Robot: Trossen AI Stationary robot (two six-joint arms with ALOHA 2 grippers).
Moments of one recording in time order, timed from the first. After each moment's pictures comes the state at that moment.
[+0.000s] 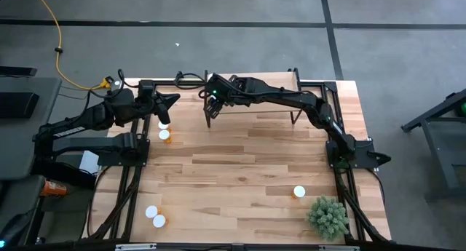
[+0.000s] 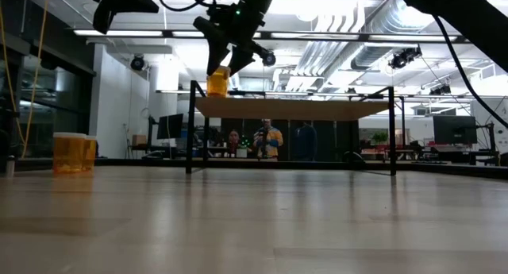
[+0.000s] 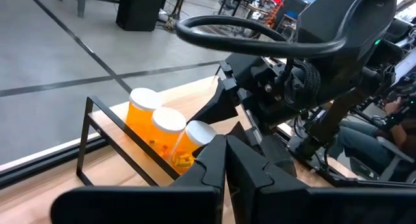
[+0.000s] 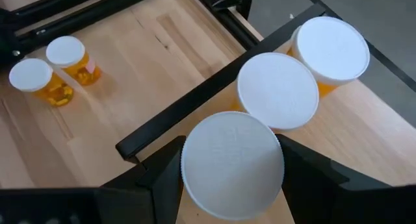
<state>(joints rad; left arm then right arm) 0.39 0.59 0.75 -0.36 -0.27 -0.48 -0.21 2.24 2.31 -0.94 0.32 0.29</state>
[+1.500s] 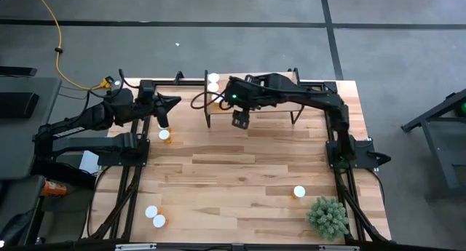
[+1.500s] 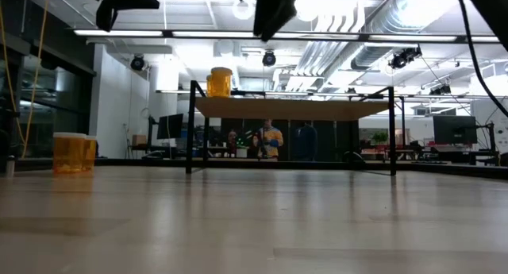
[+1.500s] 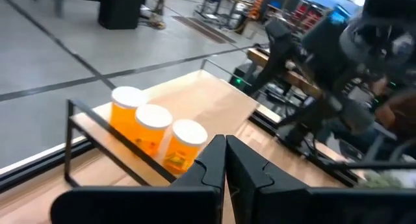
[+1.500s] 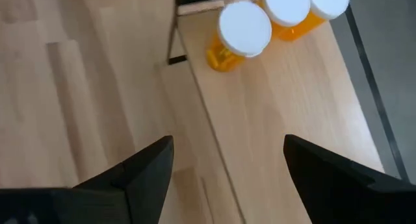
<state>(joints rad) 0.39 0.58 0.75 -0.36 -0.19 -0.41 -0.12 2.03 2.31 -1.35 0.27 0.02</state>
